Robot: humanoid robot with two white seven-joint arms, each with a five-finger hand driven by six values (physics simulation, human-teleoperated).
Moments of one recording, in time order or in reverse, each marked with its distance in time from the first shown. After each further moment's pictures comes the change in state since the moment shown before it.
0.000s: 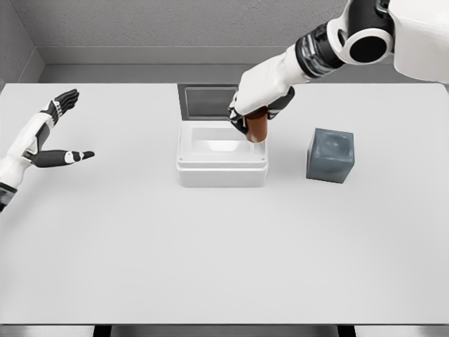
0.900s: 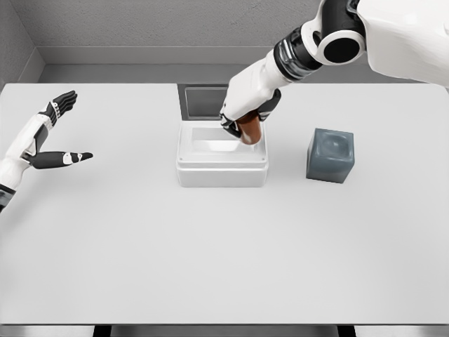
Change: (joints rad) left arm 0.003 0.002 0.006 0.008 -0.001 0.000 0.000; right arm -0.006 0.084 0.011 0.043 0.026 0.000 0.046
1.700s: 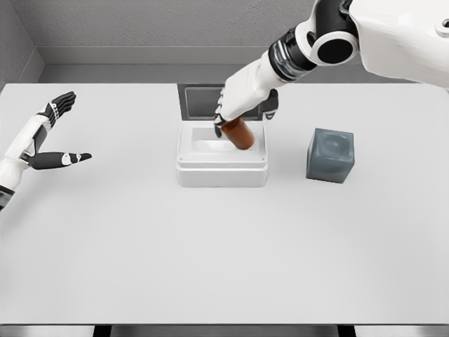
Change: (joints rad) left arm 0.002 0.003 0.002 0.010 0.000 0.000 0.000; right arm 0.000 0.020 0.005 0.011 0.007 0.000 -0.010
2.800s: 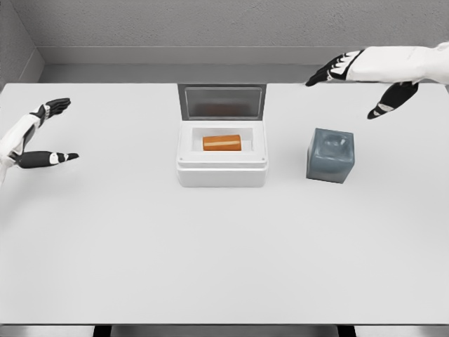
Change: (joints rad) left arm -0.058 0.066 -0.031 0.031 -0.066 0.001 0.018; right arm 0.324 -0.628 -0.410 -0.162 -0.222 -0.001 -0.090
